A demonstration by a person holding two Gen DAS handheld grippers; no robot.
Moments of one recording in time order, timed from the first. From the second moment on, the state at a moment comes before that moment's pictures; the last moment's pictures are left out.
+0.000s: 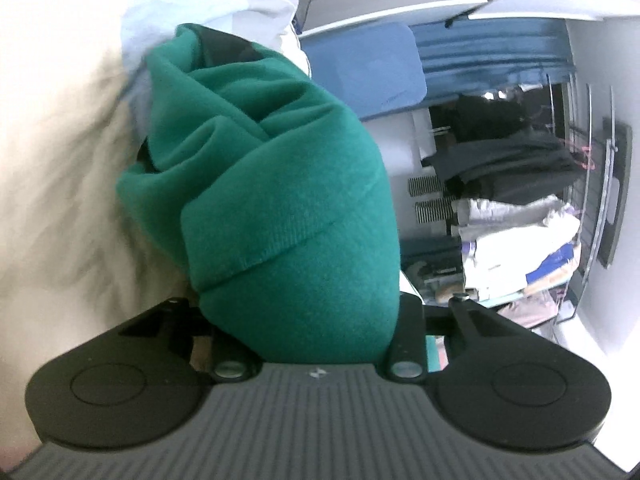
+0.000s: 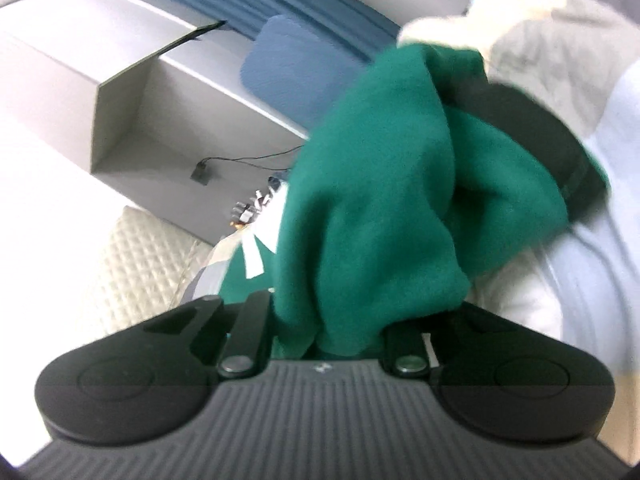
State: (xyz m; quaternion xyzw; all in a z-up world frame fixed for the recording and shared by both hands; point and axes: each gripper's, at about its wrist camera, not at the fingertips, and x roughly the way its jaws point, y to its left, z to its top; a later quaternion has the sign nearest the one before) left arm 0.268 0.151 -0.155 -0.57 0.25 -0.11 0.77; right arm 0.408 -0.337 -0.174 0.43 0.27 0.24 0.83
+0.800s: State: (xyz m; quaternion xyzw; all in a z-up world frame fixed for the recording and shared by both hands) left arm 0.211 0.148 -0.141 -0.57 0.28 -0.07 0.77; right arm 0.390 -0.346 -0.228 0.58 0.37 0.11 0.72
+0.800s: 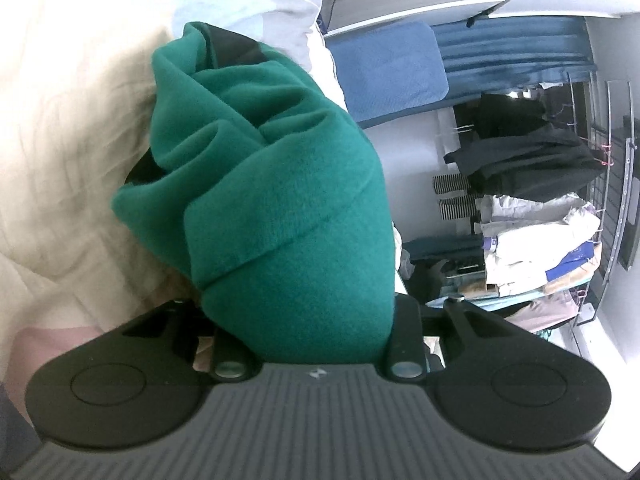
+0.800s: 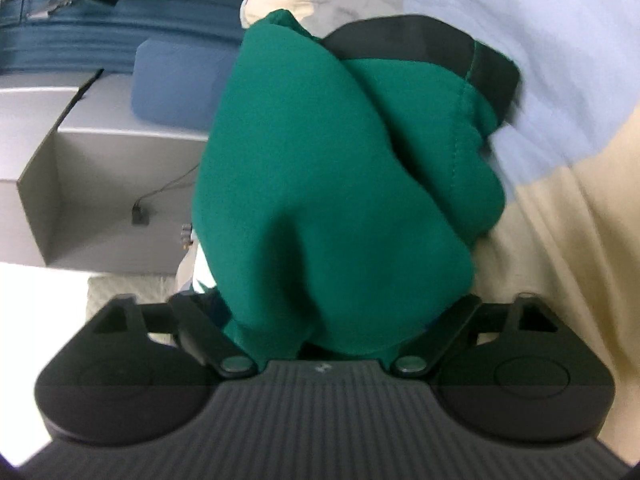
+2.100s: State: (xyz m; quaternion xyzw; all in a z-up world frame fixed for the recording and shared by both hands) left arm 0.207 0.132 -0.148 -0.58 0.26 -0.05 0.77; right arm 0.460 -0.311 -0.243 0.57 0.31 0.18 0.74
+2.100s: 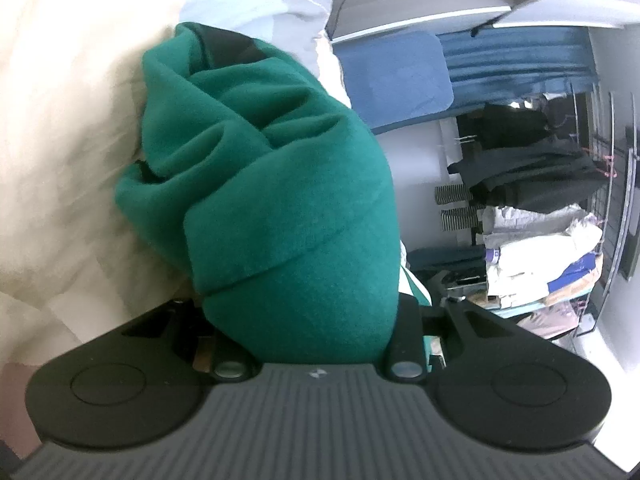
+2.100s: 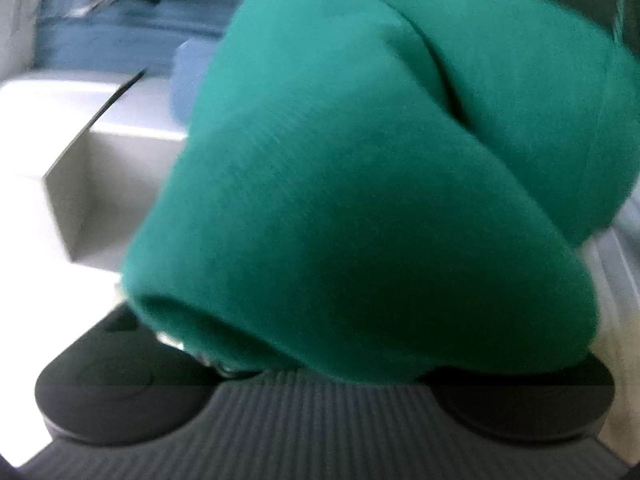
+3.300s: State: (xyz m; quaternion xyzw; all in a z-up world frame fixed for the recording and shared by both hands) left arm 0.208 -0.061 0.018 -0.45 0.24 -0.28 0.82; right arm 0.304 -0.508 -0.053 0.45 0.10 0.26 0.85
